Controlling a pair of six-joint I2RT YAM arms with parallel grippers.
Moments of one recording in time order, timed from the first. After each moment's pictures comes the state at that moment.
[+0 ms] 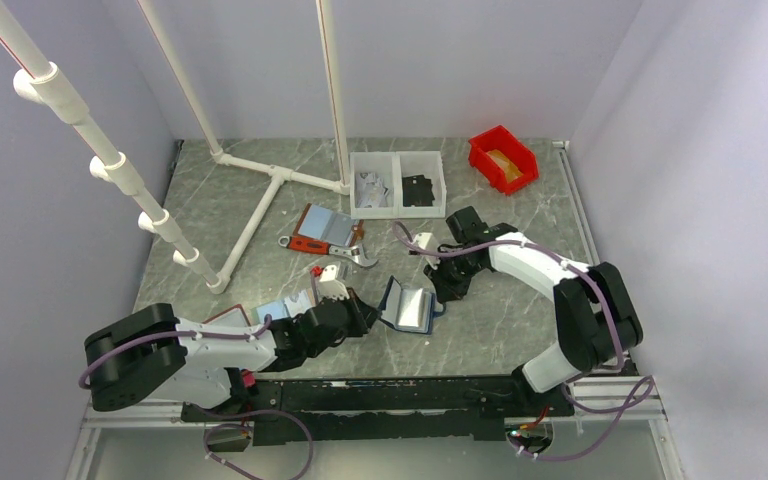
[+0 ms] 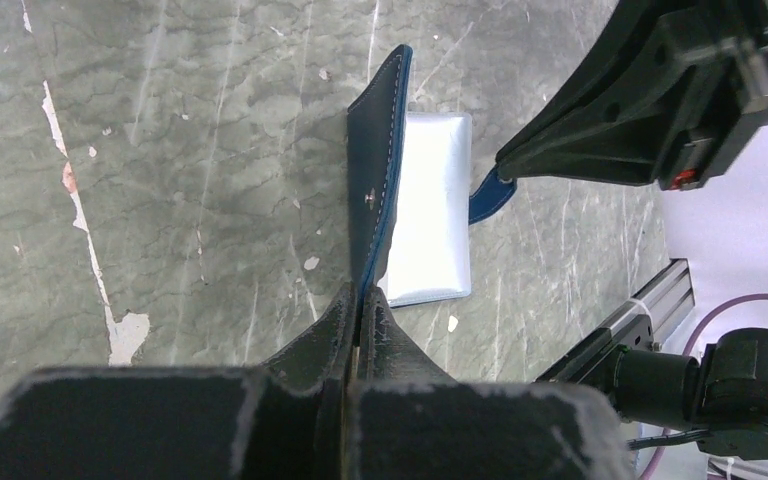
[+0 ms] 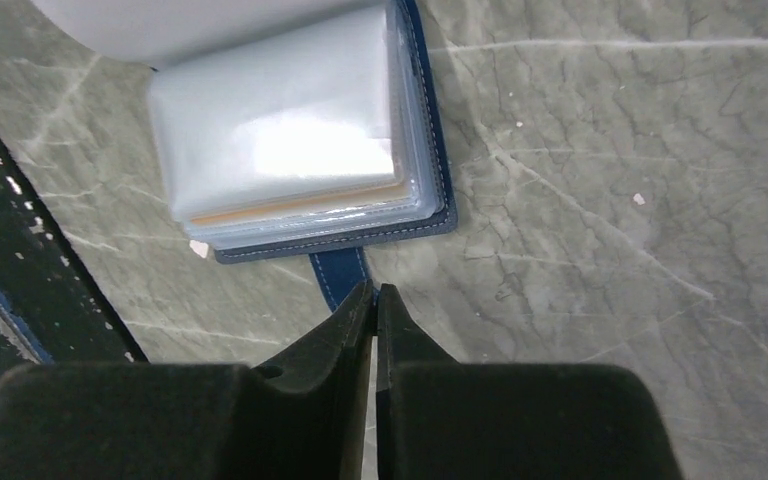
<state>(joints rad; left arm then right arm) -1.14 1.28 0.34 0.49 -0.39 -1.01 0.43 1.51 0.90 -0.68 -0.49 -0.60</state>
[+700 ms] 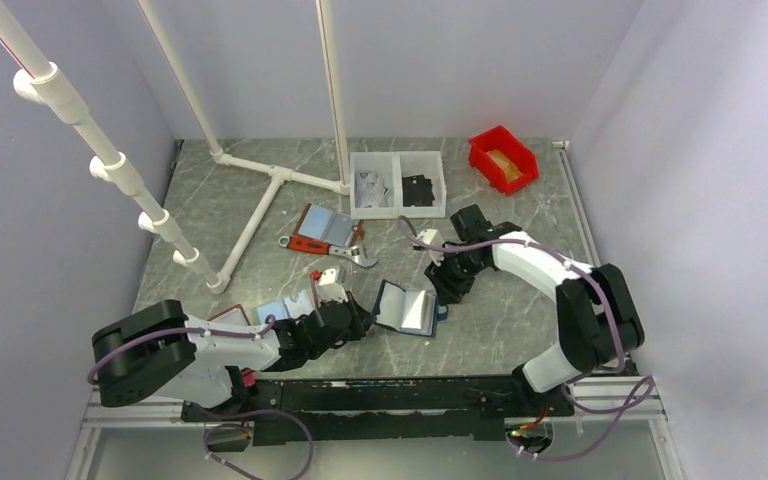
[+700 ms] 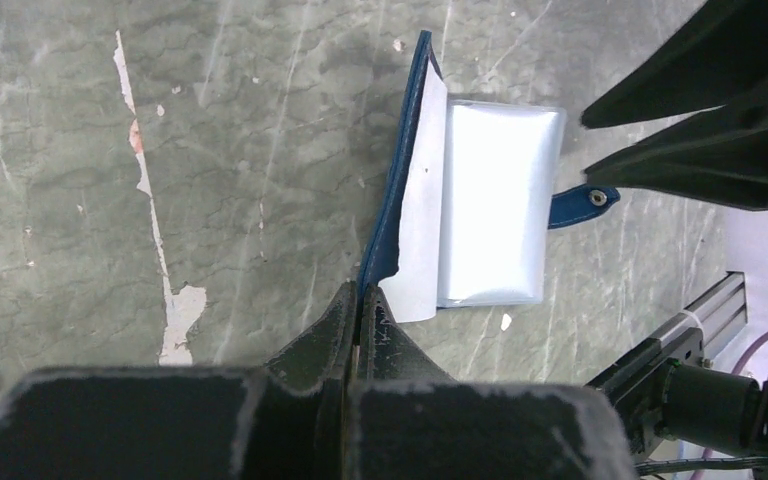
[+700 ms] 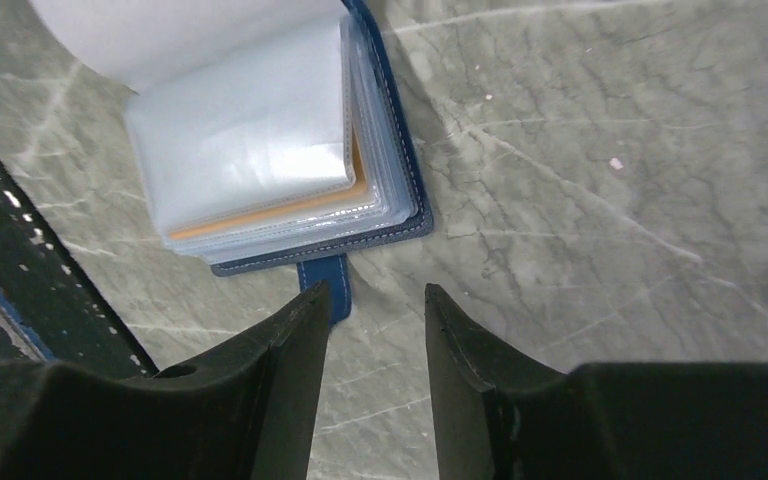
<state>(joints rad) -1.14 1.32 0.34 0.43 -0.41 -1.06 0.41 1.54 0.90 -0.69 -0.45 -0.55</state>
